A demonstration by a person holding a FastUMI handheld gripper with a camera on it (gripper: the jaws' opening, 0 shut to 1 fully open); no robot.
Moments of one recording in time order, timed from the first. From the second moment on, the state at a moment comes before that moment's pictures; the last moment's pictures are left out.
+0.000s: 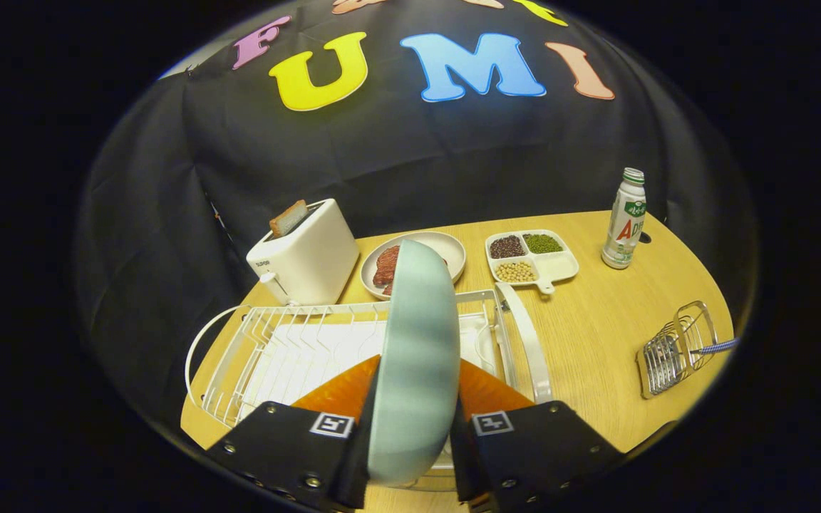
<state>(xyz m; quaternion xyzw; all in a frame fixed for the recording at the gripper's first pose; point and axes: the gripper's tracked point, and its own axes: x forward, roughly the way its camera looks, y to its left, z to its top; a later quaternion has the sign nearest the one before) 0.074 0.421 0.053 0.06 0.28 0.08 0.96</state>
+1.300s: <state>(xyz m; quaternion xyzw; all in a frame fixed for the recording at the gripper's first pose) 0.006 0.371 0.172 -0.05 0.17 -0.09 0.98</state>
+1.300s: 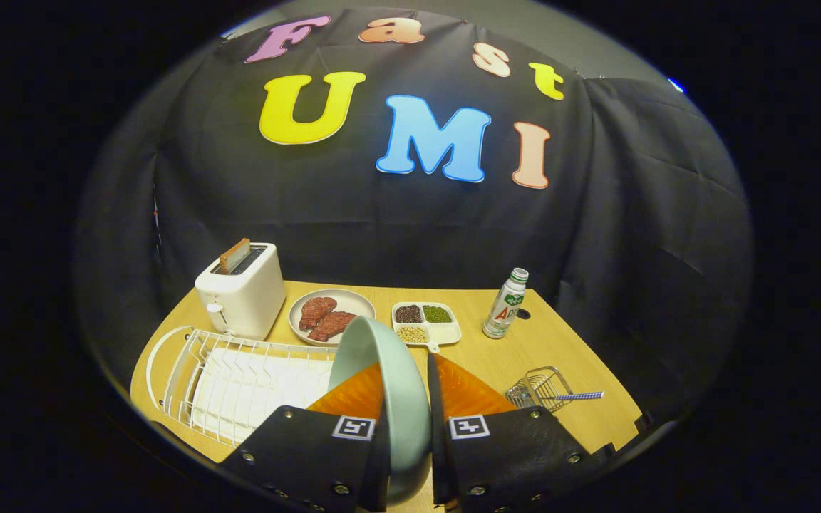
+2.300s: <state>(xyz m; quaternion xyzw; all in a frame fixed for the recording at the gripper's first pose) -0.157 0.311 0.045 0.01 0.28 -0.06 0.96</state>
